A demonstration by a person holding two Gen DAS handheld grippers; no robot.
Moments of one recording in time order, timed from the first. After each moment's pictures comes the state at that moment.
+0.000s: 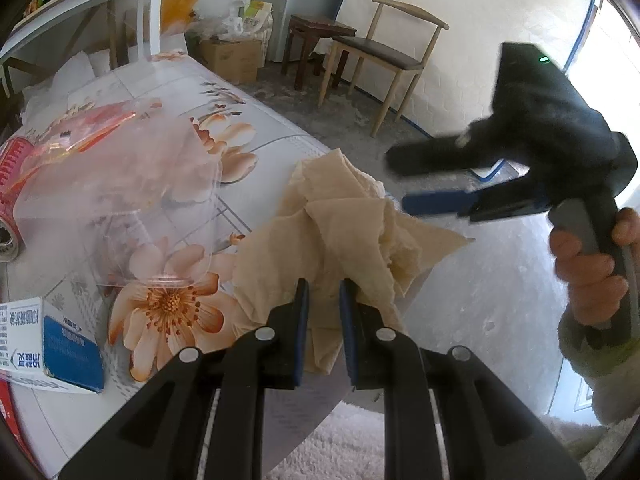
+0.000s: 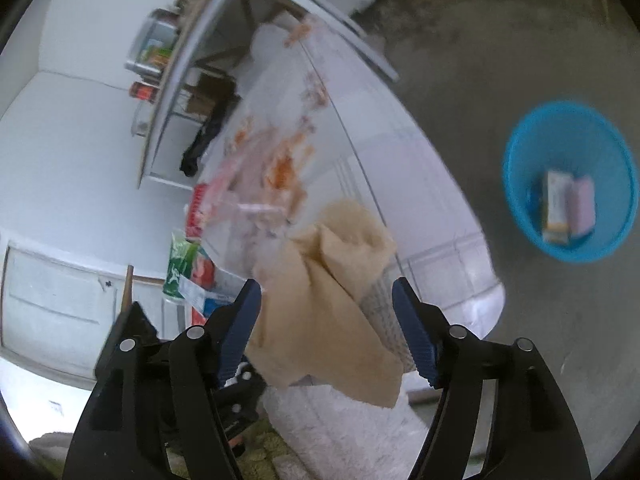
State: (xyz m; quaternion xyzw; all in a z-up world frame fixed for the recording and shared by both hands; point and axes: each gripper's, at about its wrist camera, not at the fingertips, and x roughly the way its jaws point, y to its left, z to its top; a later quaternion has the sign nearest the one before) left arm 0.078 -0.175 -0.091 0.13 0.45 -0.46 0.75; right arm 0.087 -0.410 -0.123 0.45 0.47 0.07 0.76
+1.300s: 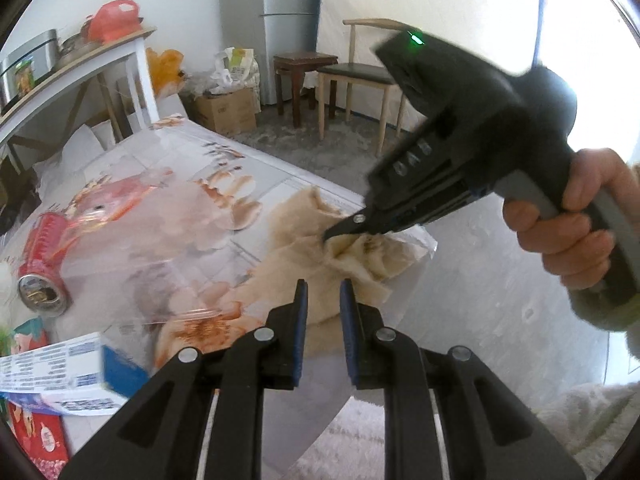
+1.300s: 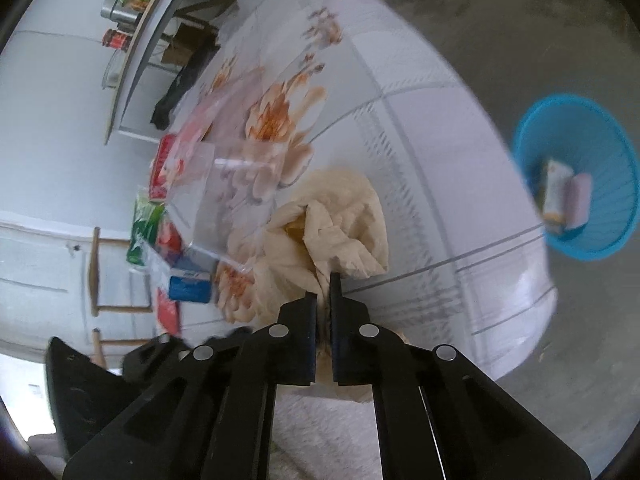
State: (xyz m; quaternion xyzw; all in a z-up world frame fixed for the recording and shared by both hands) left arm 0.052 -0.154 -0.065 0.19 0.35 -0.47 0.79; right arm 0.108 -0.386 -0.116 0.38 0.54 0.05 0.75
